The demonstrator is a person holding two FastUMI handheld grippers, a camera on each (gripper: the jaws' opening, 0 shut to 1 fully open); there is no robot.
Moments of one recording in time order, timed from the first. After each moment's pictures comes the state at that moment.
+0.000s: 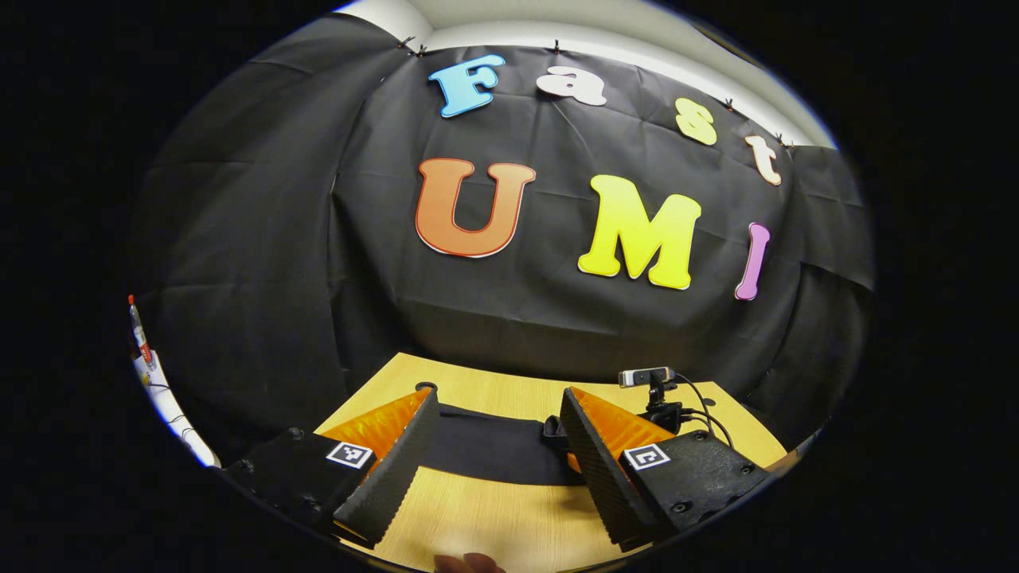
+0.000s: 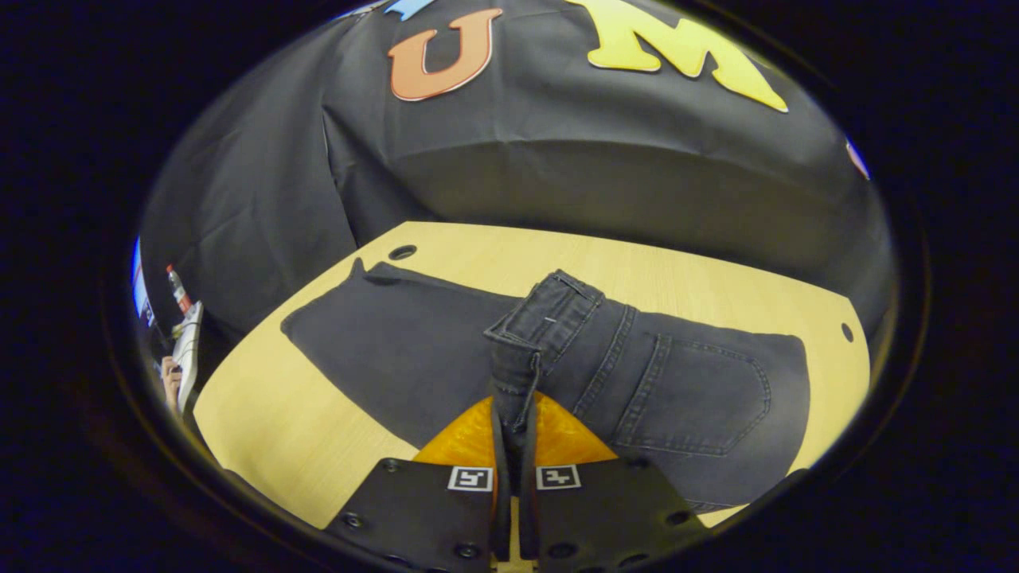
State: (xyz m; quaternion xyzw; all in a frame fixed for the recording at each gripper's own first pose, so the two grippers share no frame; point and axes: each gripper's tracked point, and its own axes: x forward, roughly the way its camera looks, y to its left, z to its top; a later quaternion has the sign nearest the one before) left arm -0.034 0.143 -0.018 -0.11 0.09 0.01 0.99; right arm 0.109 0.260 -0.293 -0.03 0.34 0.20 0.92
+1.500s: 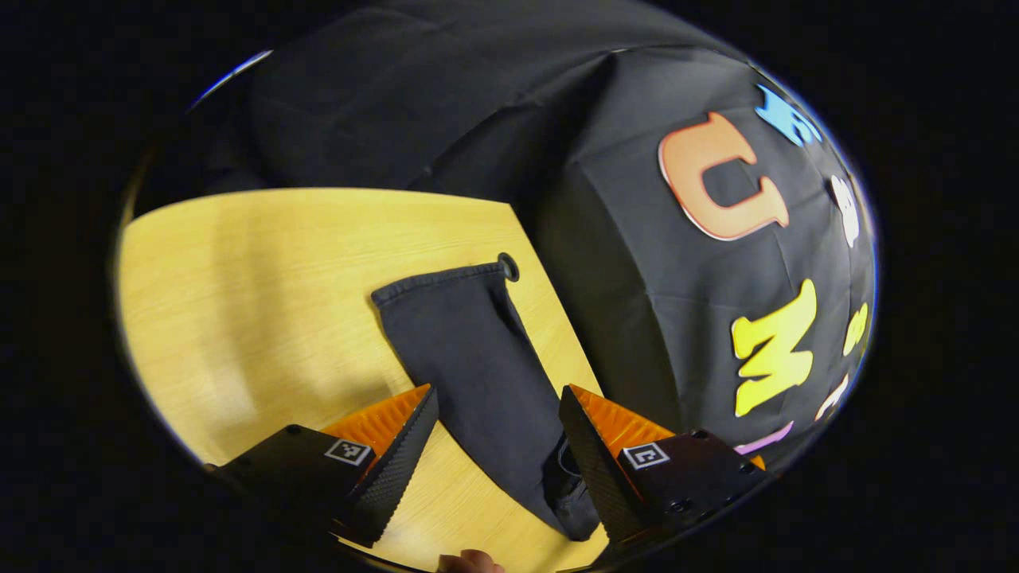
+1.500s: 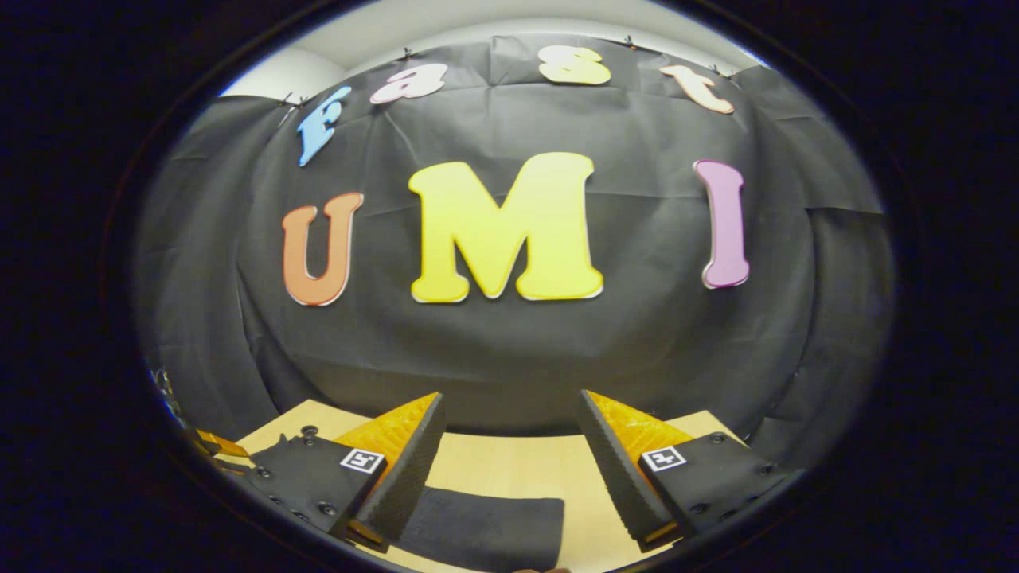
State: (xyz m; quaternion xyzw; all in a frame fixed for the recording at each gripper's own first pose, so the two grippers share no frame) left arm 0.059 0.209 -0.234 -0.57 0.22 0.13 0.78; right arm 0.156 0.026 0.015 0.03 0.05 0.01 1.00
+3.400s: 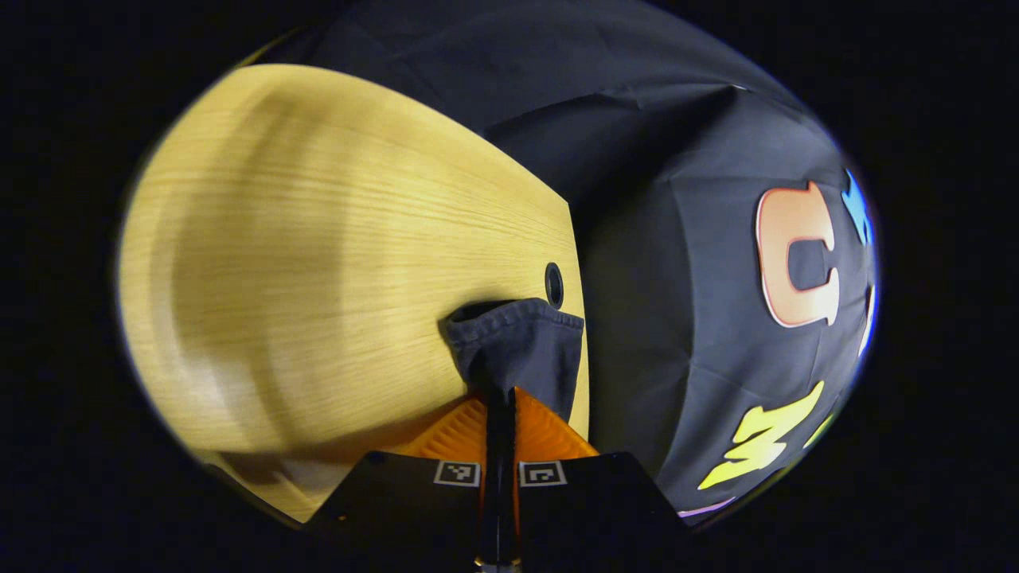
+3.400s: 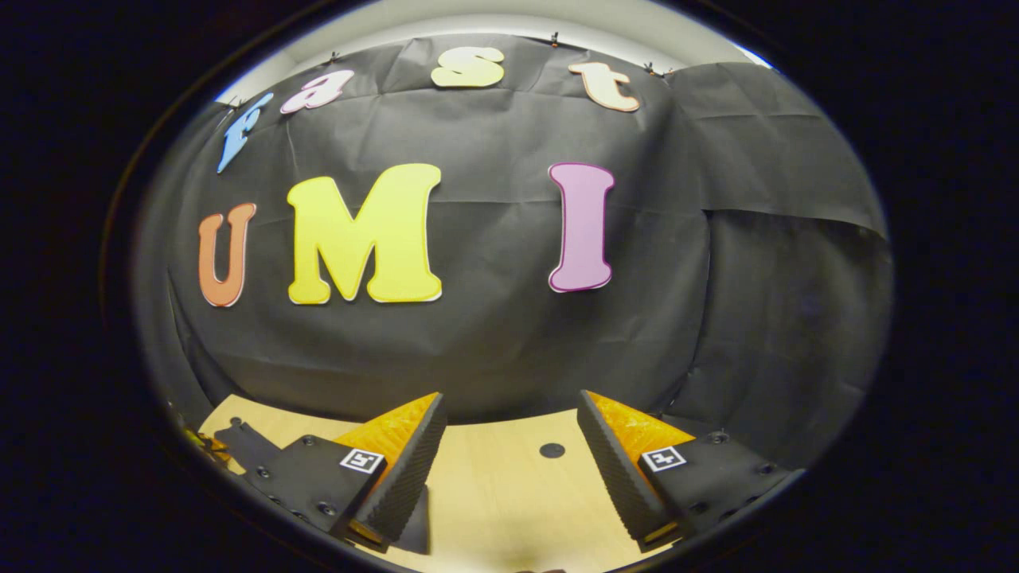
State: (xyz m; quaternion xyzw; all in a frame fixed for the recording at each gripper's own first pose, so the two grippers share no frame) left arm 0.163 0.218 -0.291 -0.65 0.20 0.15 0.72; right arm 0.105 -0.146 0.020 0.03 0.09 -0.12 0.99
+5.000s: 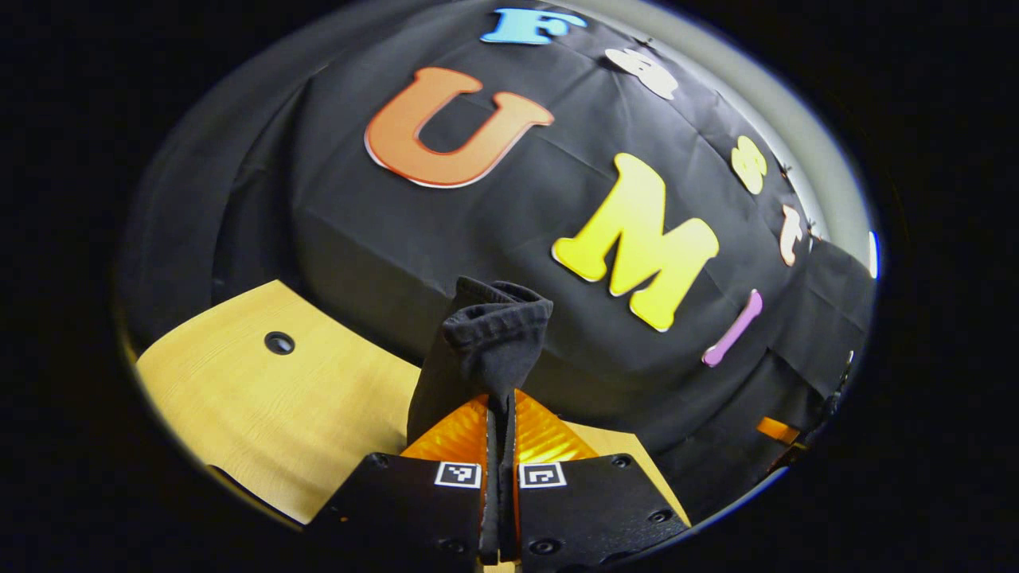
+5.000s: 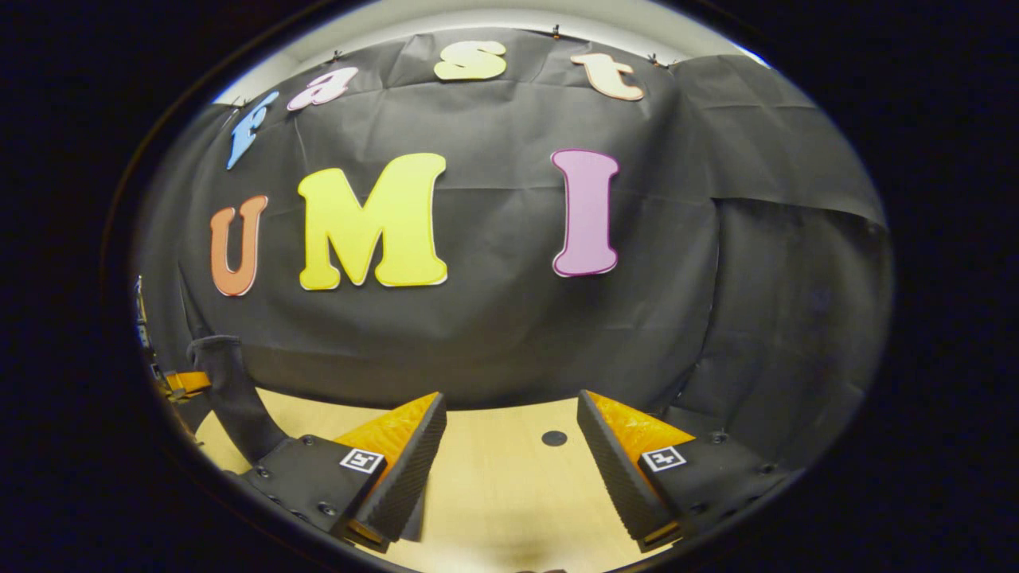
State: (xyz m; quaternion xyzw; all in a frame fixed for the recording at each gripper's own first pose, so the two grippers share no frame) left arm 0.162 0.022 -0.048 -0.28 0.12 -0.11 0.95; right arm 0.089 -0.163 0.004 0.03 0.11 -0.10 0.99
